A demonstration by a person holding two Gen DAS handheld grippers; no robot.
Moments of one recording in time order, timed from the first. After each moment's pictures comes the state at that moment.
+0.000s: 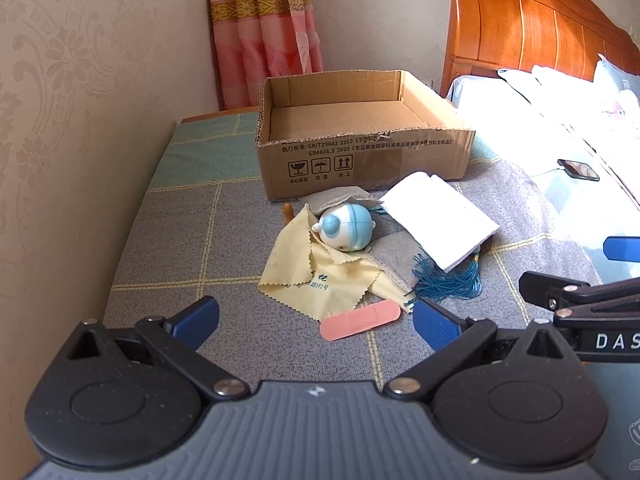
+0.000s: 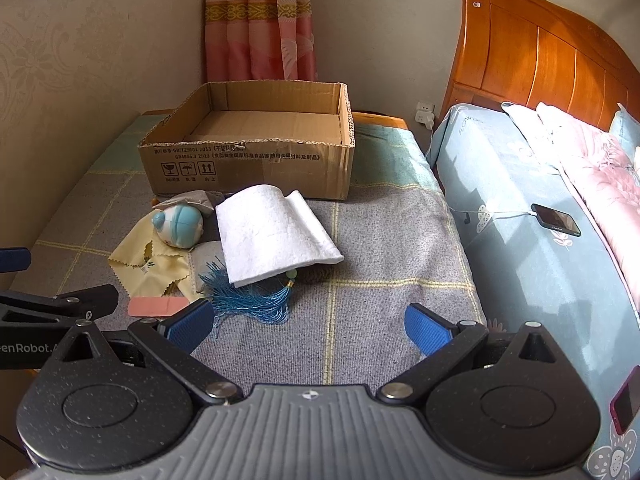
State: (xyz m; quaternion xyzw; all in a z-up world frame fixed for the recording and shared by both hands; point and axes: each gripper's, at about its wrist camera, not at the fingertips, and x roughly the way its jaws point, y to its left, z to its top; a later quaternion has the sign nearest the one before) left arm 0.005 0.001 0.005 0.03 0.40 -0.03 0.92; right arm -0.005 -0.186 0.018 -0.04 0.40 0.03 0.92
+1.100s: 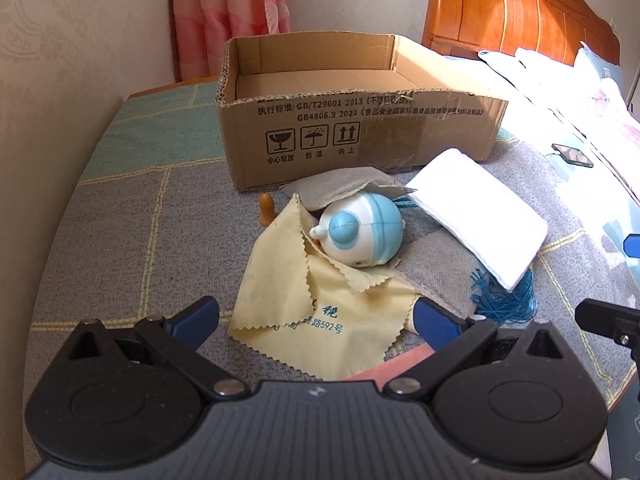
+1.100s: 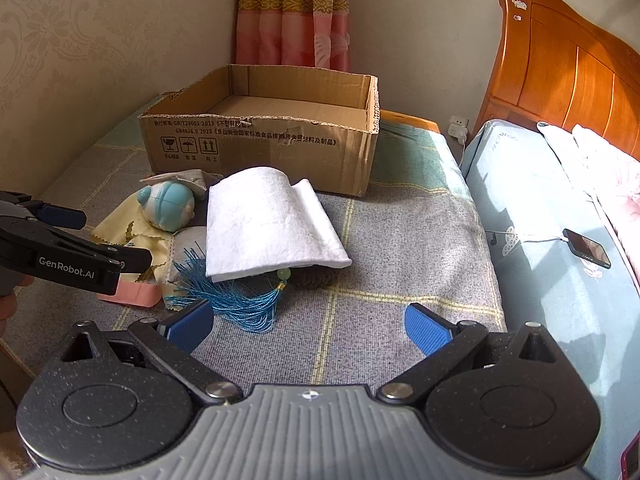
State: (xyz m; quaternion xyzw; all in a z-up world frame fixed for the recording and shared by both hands) left arm 0.080 0.018 -0.062 0.02 0.42 -0.10 0.90; right arm 0.028 -0.200 -0.027 -0.08 0.39 0.08 0.91
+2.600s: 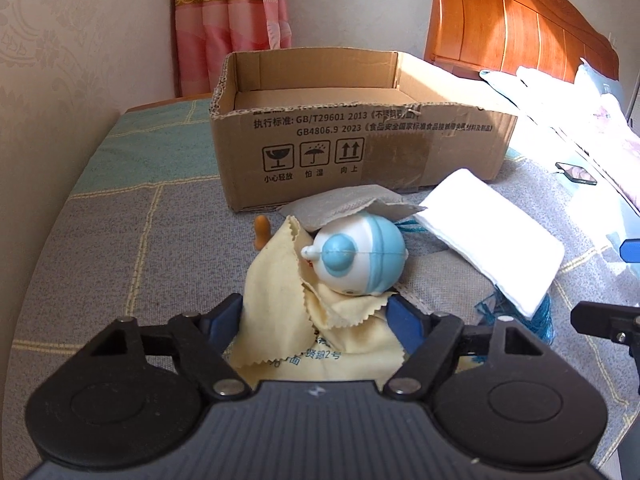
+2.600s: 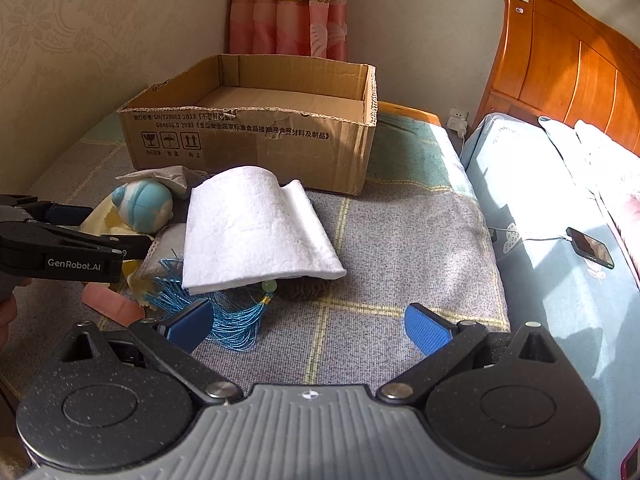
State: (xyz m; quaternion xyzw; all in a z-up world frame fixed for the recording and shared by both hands) left arm 0.092 0.014 -0.075 0.01 0.38 -0.09 0.92; right arm 0.050 -0.200 -0.034 -0.08 0.40 0.08 0.91
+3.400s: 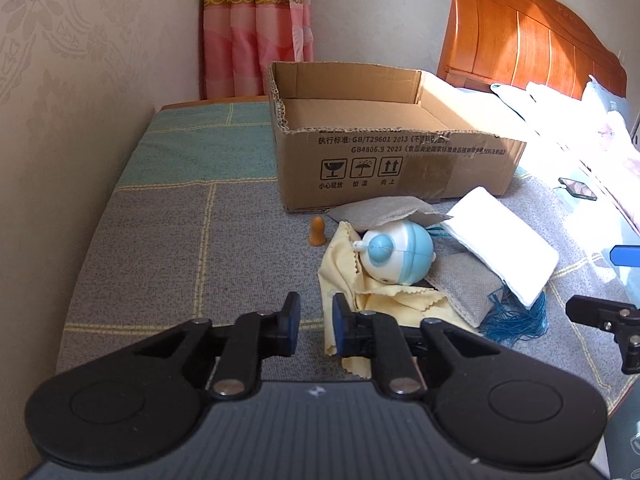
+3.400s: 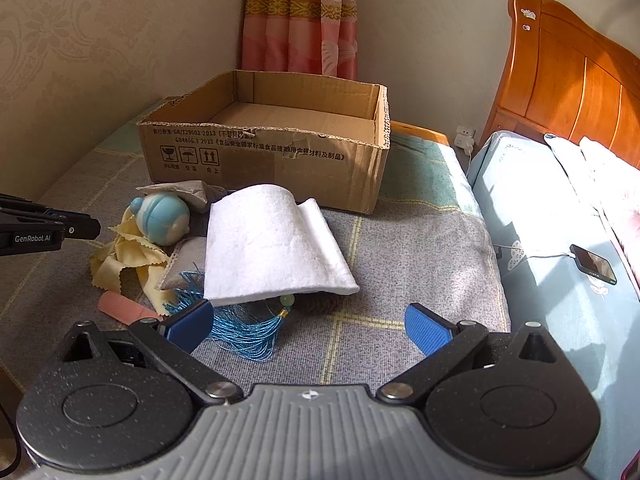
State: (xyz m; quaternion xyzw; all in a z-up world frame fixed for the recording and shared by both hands) left arm 0.074 0.054 -0.049 -0.01 0.38 -0.08 0.92; right arm 0.039 -0.193 -0.025 -0.08 0.37 0.10 0.92
